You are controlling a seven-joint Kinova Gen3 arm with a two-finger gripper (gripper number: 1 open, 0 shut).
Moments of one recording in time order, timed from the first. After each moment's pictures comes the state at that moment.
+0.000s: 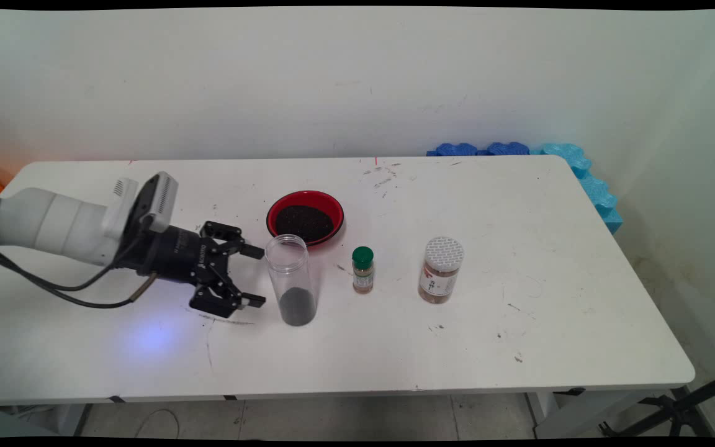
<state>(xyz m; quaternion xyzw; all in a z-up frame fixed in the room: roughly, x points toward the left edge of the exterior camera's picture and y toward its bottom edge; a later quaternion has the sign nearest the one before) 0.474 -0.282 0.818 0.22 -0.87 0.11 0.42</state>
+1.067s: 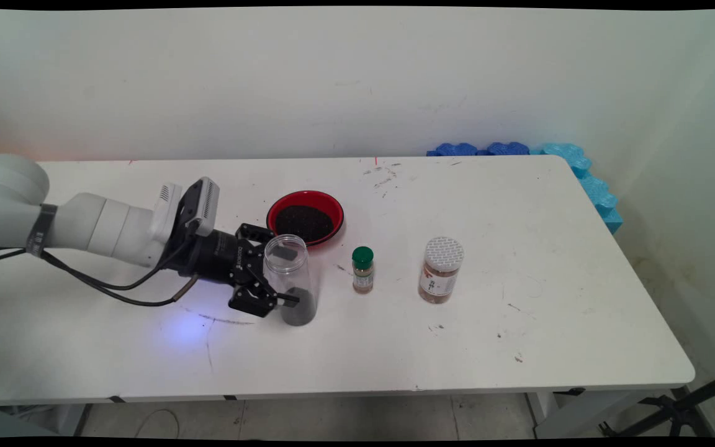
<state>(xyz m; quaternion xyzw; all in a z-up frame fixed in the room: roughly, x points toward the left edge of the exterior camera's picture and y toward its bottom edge) 0.438 -0.306 0.799 0.21 -0.87 0.11 0.43</state>
